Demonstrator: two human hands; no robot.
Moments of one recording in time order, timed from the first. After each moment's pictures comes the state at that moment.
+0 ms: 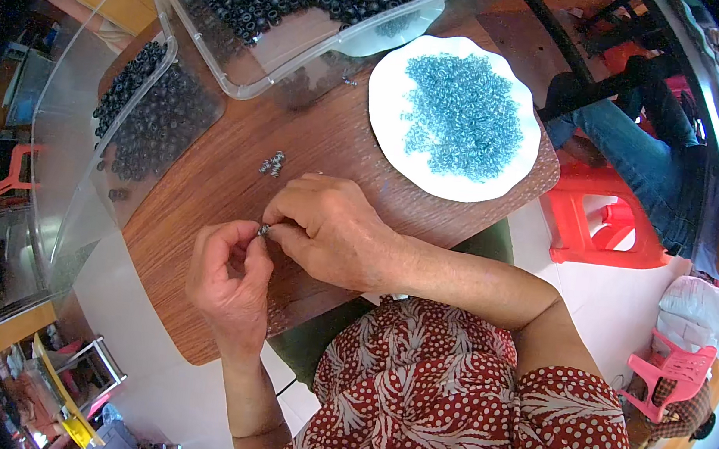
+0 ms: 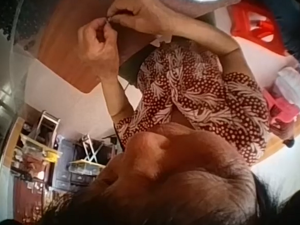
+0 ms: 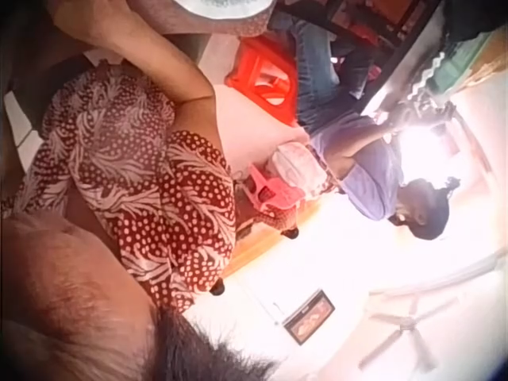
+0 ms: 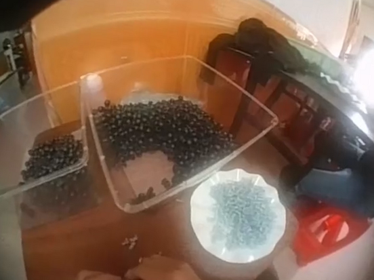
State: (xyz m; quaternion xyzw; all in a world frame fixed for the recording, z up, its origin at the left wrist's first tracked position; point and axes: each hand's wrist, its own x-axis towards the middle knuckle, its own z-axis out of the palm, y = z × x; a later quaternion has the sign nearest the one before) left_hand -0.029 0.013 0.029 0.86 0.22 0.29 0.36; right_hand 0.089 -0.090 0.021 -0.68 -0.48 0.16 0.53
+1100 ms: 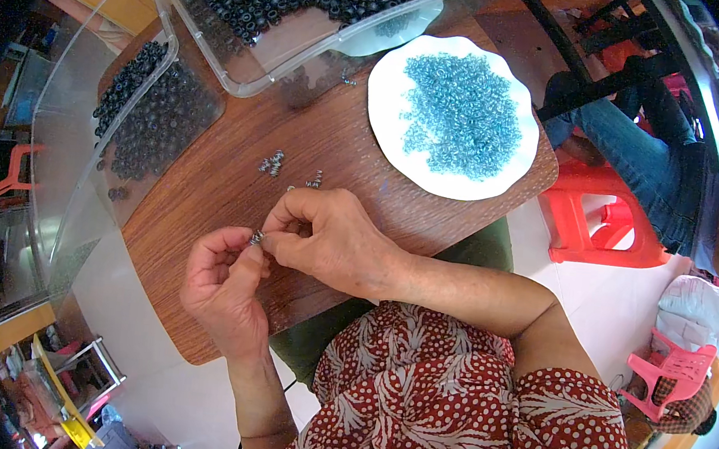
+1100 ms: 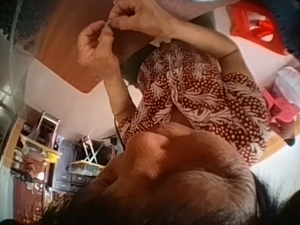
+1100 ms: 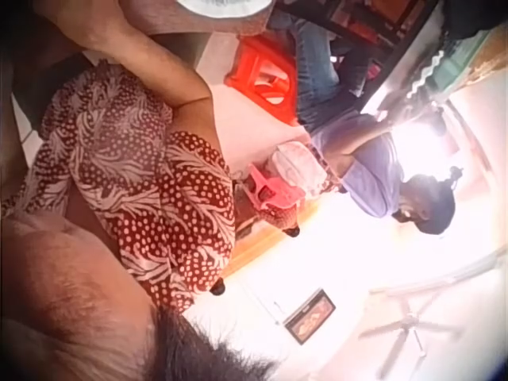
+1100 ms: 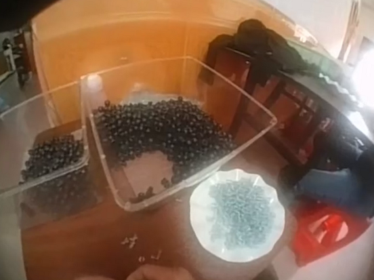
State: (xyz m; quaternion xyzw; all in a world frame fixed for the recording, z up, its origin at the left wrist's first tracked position) left_hand -0.038 0.002 0.031 0.60 0.31 0.29 0.67; right_hand 0.076 -0.096 0.035 -0.64 -0.26 0.41 0.59
